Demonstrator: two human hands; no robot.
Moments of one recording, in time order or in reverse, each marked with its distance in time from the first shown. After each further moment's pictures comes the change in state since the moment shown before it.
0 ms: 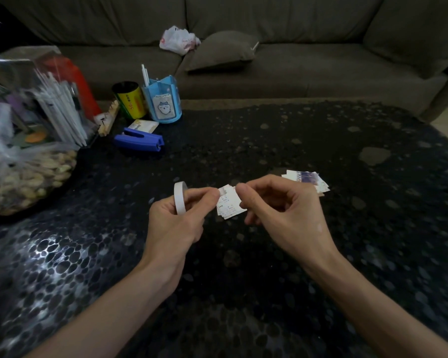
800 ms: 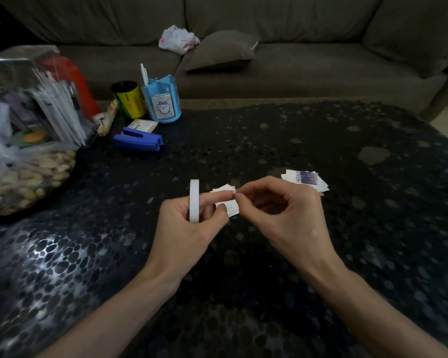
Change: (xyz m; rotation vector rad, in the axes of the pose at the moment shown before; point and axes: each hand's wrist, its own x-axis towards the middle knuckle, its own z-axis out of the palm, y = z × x) left_hand -0.004 -0.001 0.003 0.253 -0.125 0.211; right_hand -0.003 0.006 0.000 -0.217 0.046 -0.164
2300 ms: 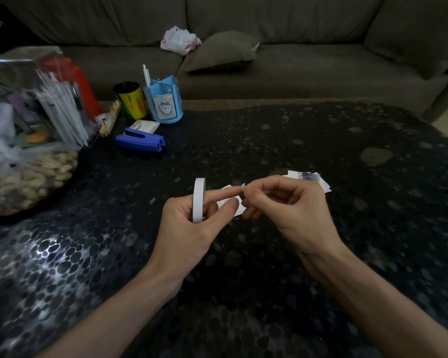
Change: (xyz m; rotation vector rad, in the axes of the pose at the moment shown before) left_hand 0.000 0.004 -0.002 -0.060 -0.071 0.070; right_hand 0.008 -0.011 -0.006 0.413 -0.033 0.306
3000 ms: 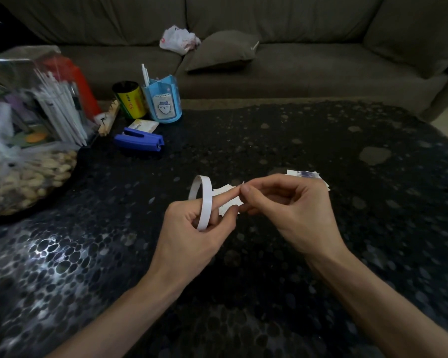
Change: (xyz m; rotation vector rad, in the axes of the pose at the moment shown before) left_hand -0.004 -0.009 0.003 0.278 0.029 0.204; right_hand -0.001 -0.001 -0.002 -0.095 0.006 -0.091
